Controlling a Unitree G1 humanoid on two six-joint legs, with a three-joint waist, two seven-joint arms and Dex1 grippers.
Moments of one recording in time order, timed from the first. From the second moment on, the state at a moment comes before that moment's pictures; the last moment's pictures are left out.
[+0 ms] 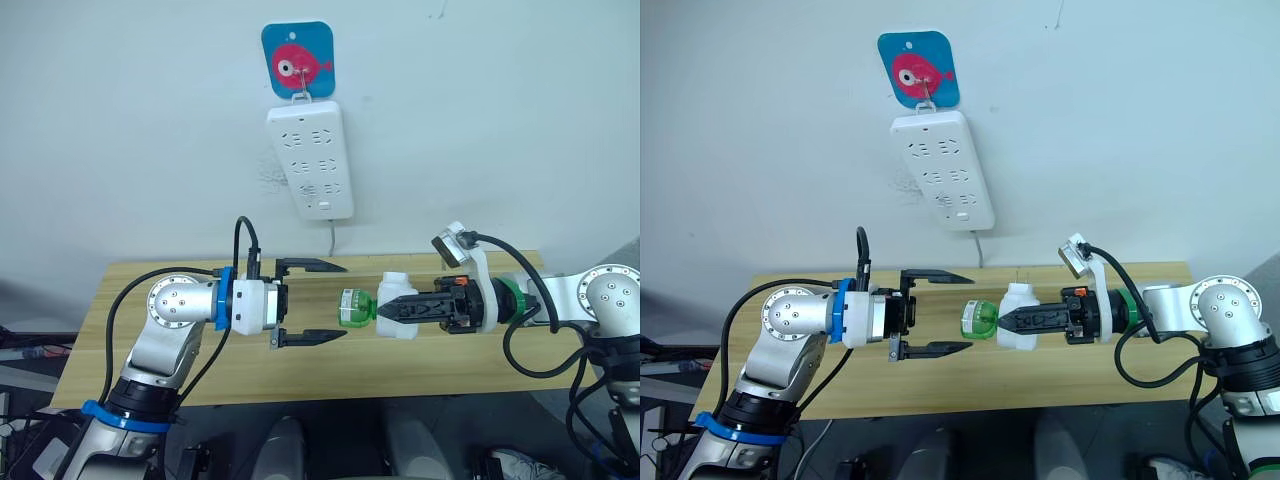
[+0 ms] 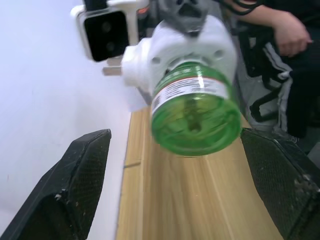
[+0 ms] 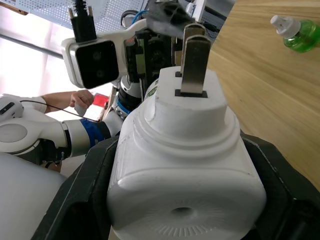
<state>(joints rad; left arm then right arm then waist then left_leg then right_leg) -0.31 0.58 -0.13 -0.15 -0.34 -0.31 -1.28 -0.53 -0.79 0.10 -0.12 1.75 1.32 0.40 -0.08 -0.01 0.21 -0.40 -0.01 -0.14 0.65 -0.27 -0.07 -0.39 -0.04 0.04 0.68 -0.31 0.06</state>
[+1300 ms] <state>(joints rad) -0.76 0.89 -0.13 -0.05 -1.01 1.22 -1.29 -0.50 -0.84 0.06 -0.17 1.69 1.34 0.47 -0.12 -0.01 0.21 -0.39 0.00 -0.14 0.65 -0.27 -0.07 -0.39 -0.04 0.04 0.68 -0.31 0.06</state>
